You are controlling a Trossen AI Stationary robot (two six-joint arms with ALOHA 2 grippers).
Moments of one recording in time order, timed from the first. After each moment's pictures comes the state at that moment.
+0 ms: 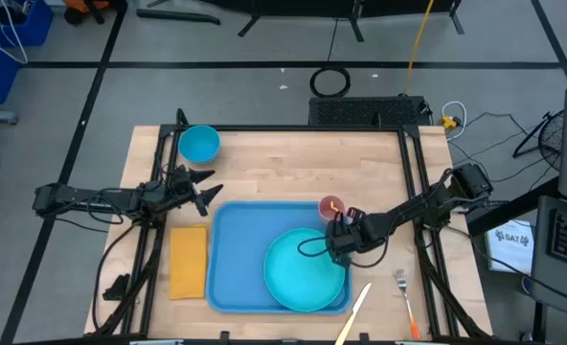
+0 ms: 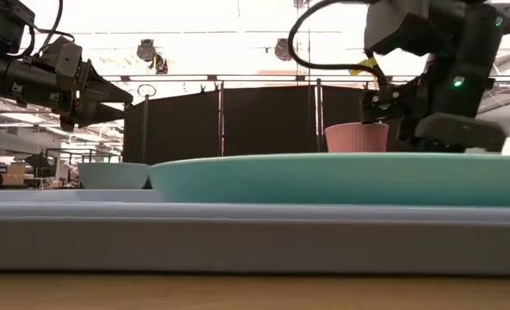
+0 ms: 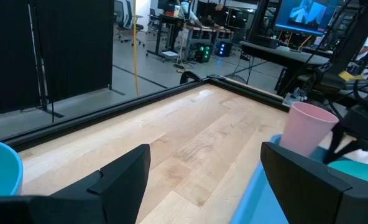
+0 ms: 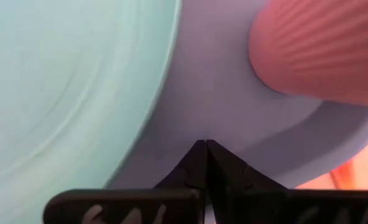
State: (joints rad) left arm 0.00 0.31 0.01 0.20 -0.50 -0.26; right arm 0.33 1.67 0.83 -0.64 0.30 0.66
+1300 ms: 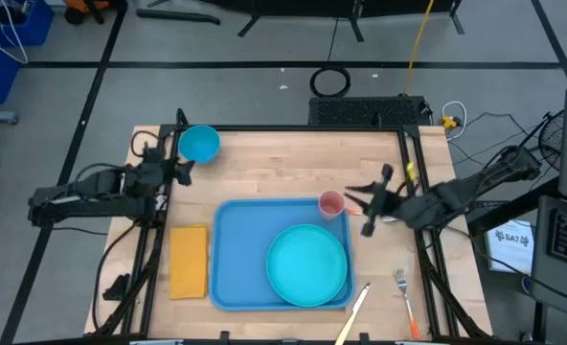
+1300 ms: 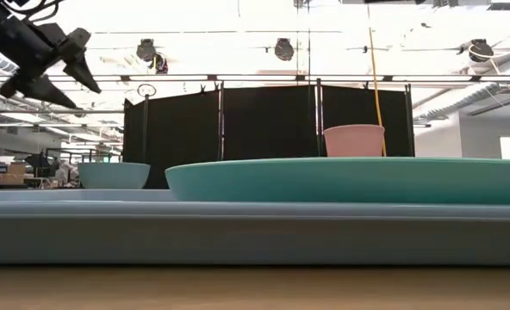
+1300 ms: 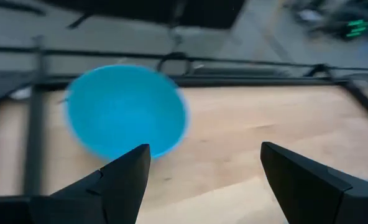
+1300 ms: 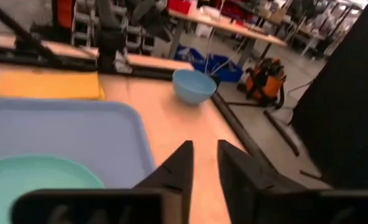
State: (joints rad) left arm 0.17 0.38 0.55 -0.86 -0.69 -0.91; right arm 0.45 0.90 0.83 -0.30 0.84 -0.01
